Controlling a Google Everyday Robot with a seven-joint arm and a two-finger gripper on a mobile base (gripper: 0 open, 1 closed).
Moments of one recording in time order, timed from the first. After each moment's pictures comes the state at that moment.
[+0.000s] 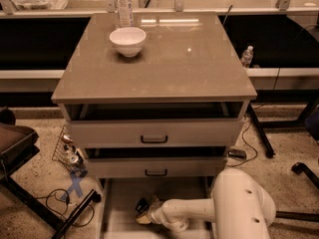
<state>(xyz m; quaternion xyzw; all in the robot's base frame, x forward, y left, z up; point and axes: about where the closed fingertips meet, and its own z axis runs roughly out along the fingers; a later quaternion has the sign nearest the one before) 0.535 0.061 0.103 -0.41 0.84 0.16 0.31</state>
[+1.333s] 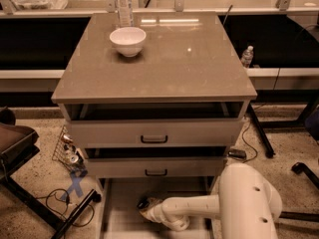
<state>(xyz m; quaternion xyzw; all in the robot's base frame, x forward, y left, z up) 0.534 0.067 0.141 -0.42 0.83 0.16 0.31</state>
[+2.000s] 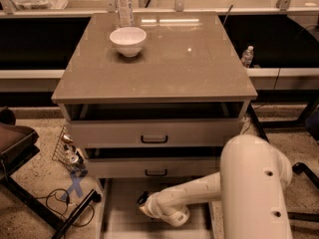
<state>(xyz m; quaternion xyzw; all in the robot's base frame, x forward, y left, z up) 0.516 0.058 0.243 -0.42 0.85 0.12 0.28</state>
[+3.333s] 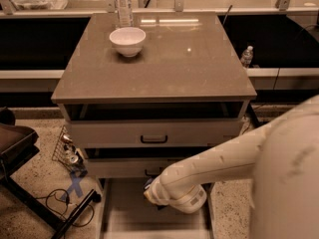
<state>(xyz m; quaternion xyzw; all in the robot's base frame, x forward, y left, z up) 0.472 0.027 0.456 -0.39 0.88 0.09 0.24</state>
